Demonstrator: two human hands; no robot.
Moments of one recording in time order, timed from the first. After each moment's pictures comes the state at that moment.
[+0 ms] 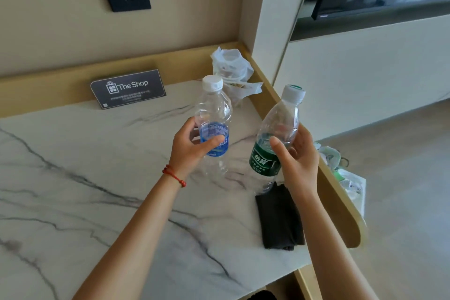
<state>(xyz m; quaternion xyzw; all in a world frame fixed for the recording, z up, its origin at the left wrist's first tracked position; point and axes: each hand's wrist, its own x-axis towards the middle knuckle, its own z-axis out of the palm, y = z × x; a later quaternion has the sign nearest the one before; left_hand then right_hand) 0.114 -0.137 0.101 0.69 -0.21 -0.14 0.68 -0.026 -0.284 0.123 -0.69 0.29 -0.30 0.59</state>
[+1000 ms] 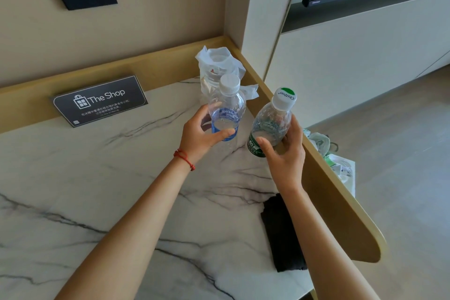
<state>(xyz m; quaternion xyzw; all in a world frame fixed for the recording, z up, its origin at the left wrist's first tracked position) 0.185 -0.197 0.070 0.70 -0.30 -0.19 0.62 0.033 -0.304 0.081 -0.73 0.32 -0.35 0.49</state>
